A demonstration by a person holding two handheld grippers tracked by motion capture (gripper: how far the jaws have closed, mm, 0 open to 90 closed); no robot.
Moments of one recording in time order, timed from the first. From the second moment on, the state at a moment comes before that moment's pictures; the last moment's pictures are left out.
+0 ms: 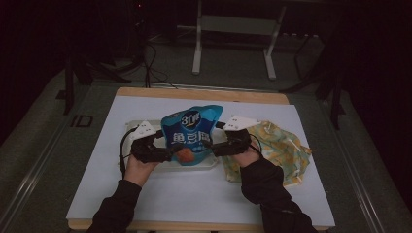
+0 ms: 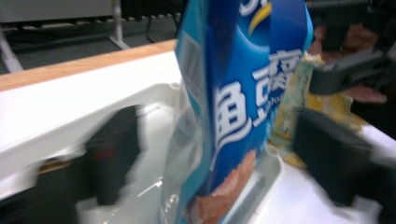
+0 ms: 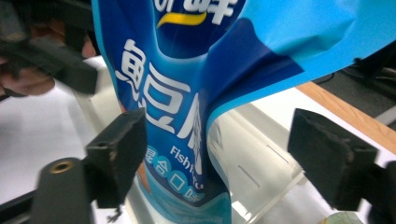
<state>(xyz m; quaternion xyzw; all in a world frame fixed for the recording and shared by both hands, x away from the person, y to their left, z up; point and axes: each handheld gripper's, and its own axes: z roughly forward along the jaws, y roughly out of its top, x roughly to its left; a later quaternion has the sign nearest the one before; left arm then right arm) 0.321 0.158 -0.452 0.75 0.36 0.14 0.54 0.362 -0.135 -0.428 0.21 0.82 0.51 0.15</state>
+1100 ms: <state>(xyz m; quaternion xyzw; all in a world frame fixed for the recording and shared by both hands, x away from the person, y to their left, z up) 0.282 0.164 -0.480 0.75 0.36 0.12 0.54 0.337 -0.190 -0.426 0.22 0.82 0.50 0.17</state>
